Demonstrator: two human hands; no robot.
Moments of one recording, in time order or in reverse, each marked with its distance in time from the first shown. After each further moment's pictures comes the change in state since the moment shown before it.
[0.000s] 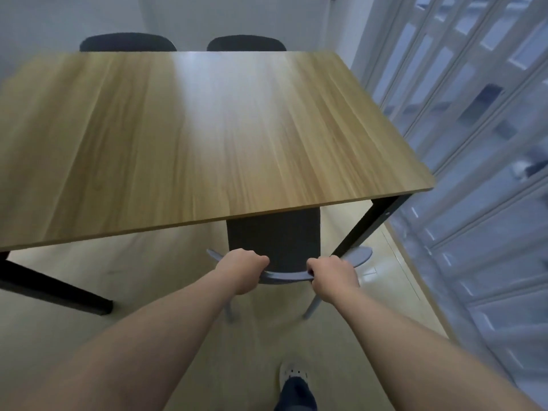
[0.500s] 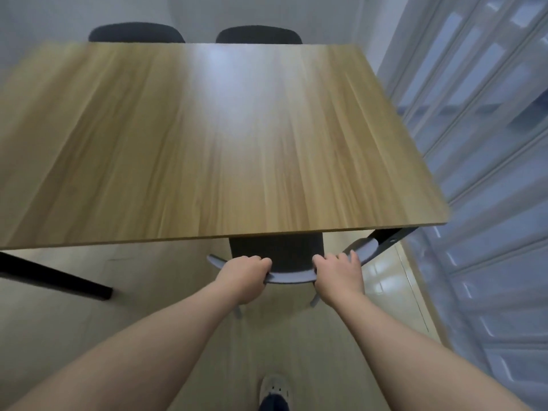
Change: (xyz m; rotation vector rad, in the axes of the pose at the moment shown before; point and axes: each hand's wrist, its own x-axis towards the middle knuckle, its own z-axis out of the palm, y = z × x) left_hand 0.080 0.050 -0.035 -0.159 -0.013 -0.165; right_hand 0.085 0.084 -0.027 -0.099 0.033 -0.065
